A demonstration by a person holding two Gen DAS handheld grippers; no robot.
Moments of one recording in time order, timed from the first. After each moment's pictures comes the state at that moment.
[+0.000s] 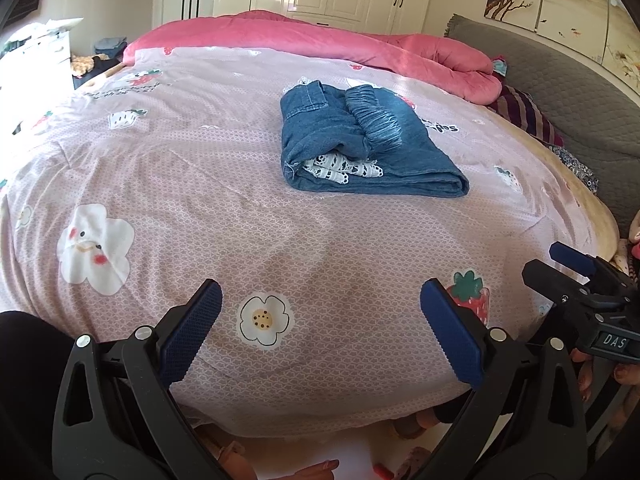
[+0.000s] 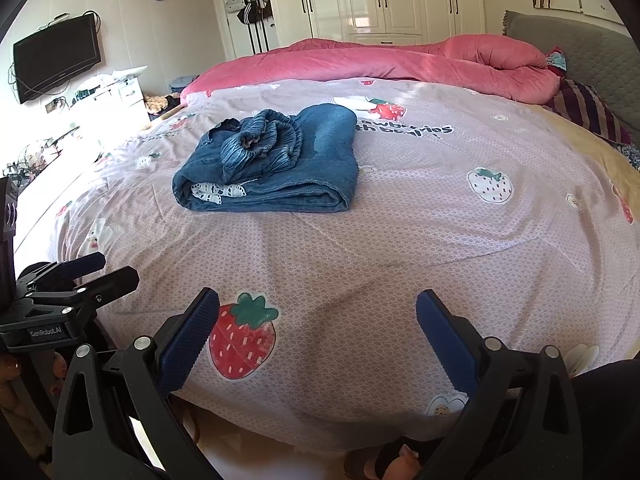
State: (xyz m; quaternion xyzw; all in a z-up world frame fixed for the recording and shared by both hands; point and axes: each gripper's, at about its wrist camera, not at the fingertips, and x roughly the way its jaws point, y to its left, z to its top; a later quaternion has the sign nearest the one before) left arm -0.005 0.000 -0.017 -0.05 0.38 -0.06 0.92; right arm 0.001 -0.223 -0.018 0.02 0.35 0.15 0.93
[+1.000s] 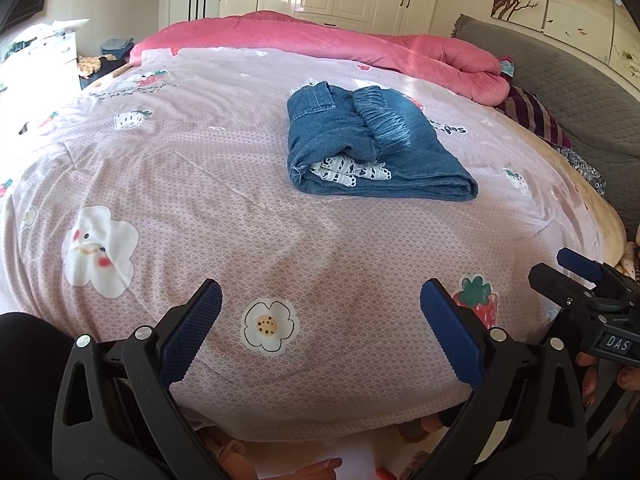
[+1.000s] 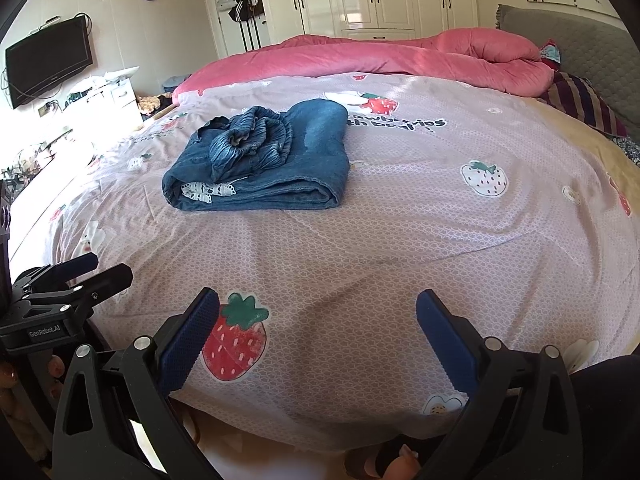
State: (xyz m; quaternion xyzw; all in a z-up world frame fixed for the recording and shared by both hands) left arm -0.002 -0.001 -0.017 -0.05 0.38 -0.05 0.92; right arm 0.004 -0.225 -0.020 0.03 0.35 0.13 0.93
